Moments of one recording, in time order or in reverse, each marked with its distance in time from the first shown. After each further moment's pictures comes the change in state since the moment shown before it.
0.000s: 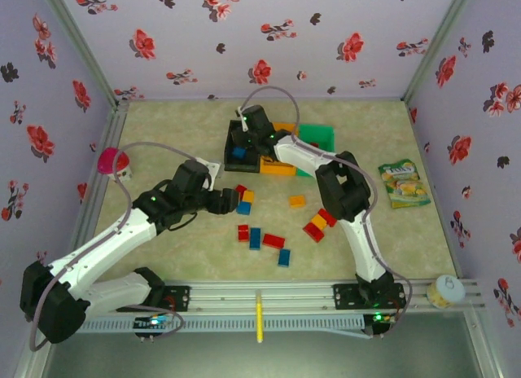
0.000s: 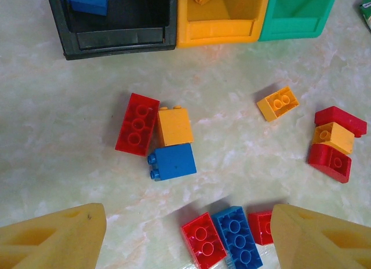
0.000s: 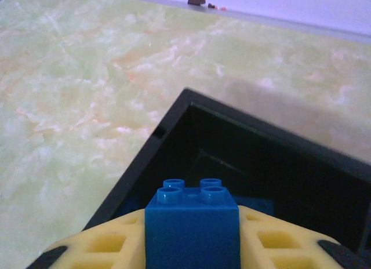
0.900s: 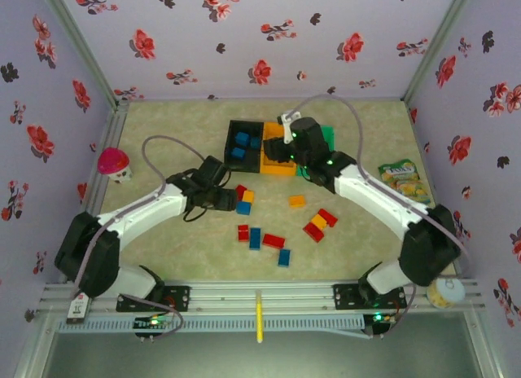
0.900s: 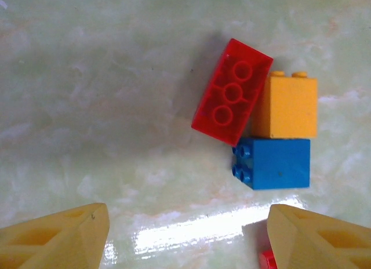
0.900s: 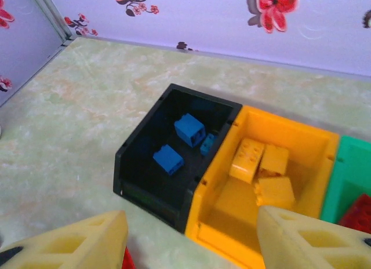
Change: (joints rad) left arm 0.037 0.367 0.091 -0.074 -0.136 -0.061; right arm -0.006 -0.832 -0.676 -0.037 0.042 0.024
